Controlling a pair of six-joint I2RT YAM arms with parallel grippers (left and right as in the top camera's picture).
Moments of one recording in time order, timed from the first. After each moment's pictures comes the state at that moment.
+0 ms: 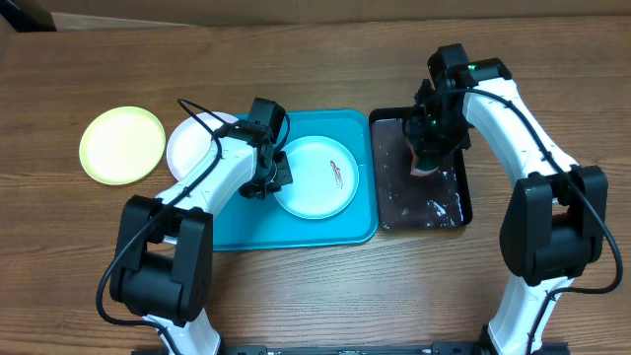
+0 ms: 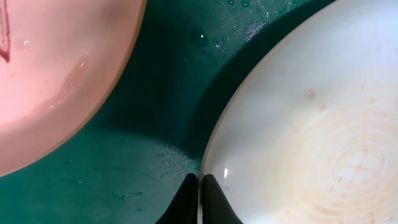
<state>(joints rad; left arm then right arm) -0.29 1.88 1.22 -0.78 0.00 -0.54 0.18 2.04 1.67 -1.18 -0.15 0.10</state>
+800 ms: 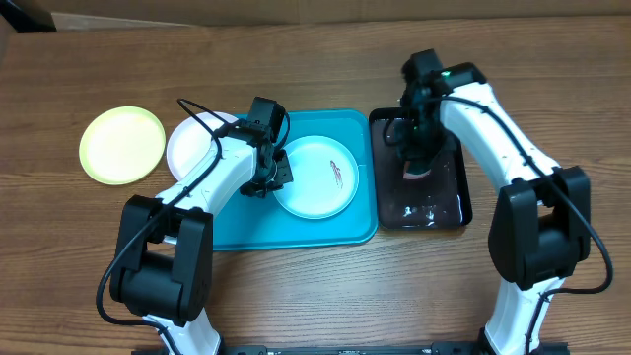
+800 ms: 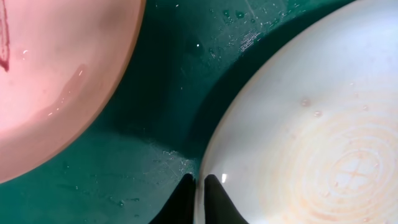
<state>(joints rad) -0.29 1.88 1.22 -0.76 0.00 -0.55 0.29 2.04 1.67 -1.18 -0.01 0.19</state>
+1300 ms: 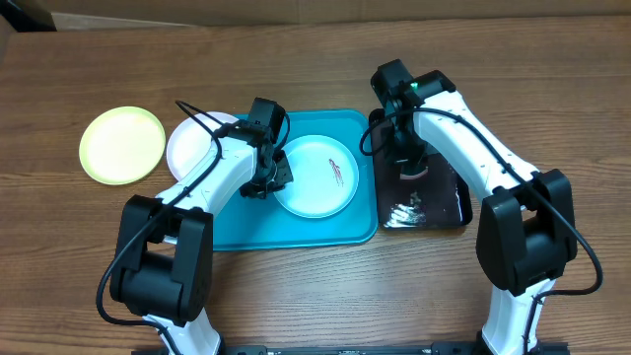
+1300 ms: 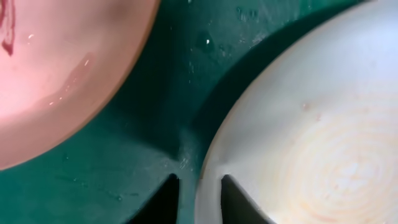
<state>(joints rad) -0.29 1.88 1.22 -0.76 0.00 -0.61 0.39 2.04 1.67 -1.19 0.20 0.31</state>
